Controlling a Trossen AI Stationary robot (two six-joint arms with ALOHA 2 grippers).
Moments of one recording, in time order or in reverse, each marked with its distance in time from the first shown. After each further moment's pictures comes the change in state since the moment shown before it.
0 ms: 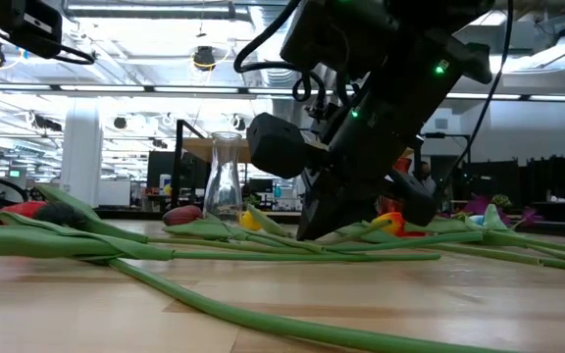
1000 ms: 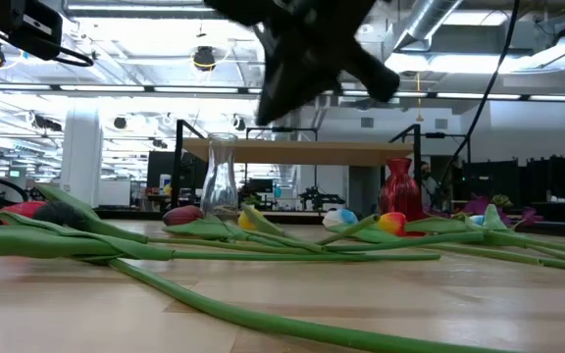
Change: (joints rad) left arm 0.000 0.000 0.000 -0.002 0.001 -0.028; right arm 0.067 -0.002 0.437 -0.397 0.091 -0.246
